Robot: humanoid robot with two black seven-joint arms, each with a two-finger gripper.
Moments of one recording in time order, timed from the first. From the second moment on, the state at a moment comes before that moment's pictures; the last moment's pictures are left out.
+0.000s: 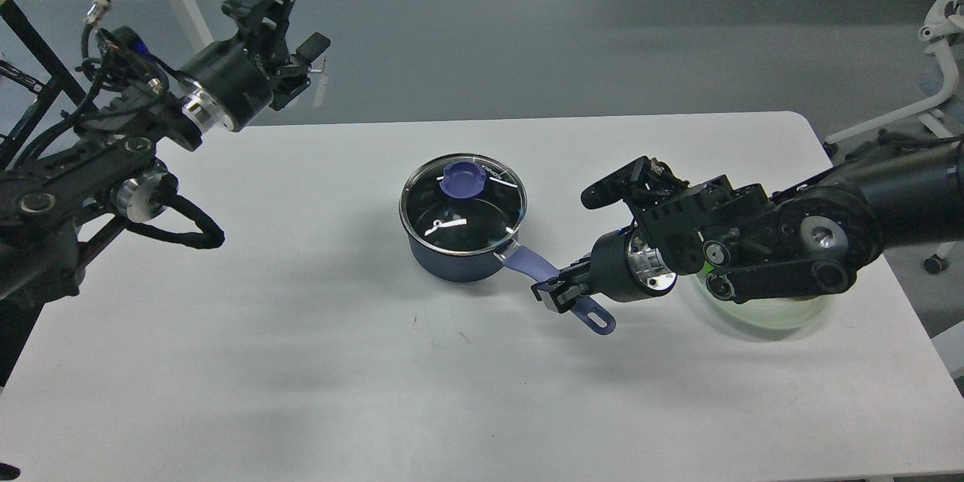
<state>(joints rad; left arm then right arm) -0.93 0.57 -0.46 -1.06 0.72 -0.13 -0.44 1.65 -0.26 -0.85 1.43 -0.82 0.02 0.14</state>
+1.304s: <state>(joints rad) -1.08 0.34 0.04 -0.94 1.69 0.22 -0.43 1.65 -0.26 -0.85 1.43 -0.82 0.03 0.14</state>
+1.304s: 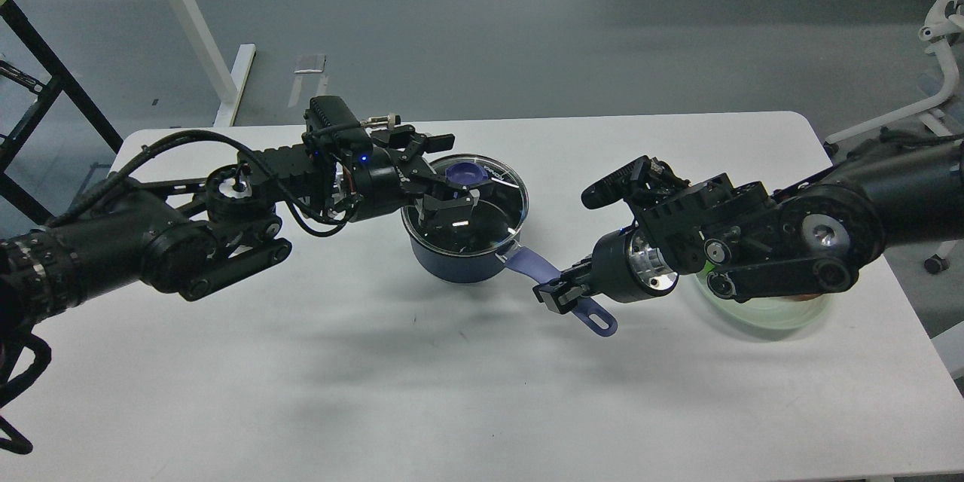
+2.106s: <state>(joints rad) -1.09 0.29 0.09 -0.84 1.68 0.25 -0.44 1.66 -0.26 -0.85 1.43 -0.82 0.05 0.14</state>
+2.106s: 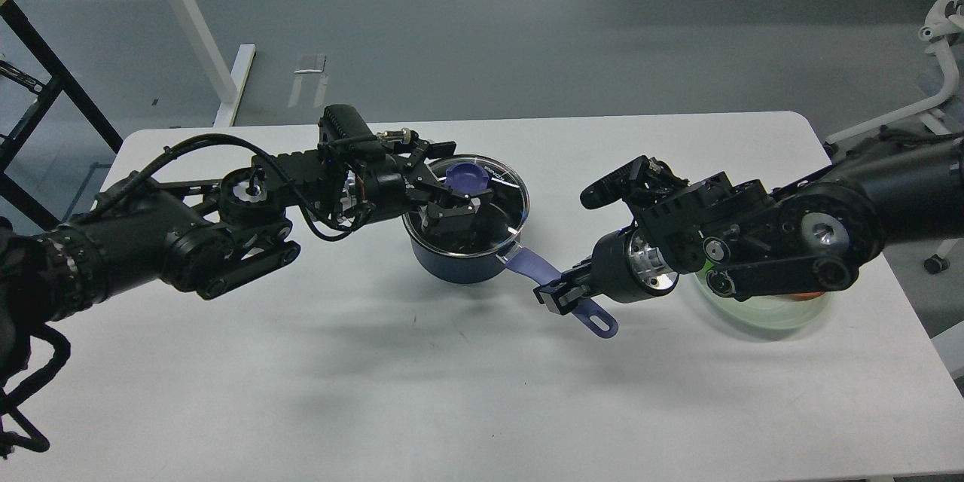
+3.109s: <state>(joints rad) -1.08 0.27 0.11 -0.82 1.68 0.25 -0.44 1.66 -0.25 -0.85 1.43 -0.82 0.05 0.14</state>
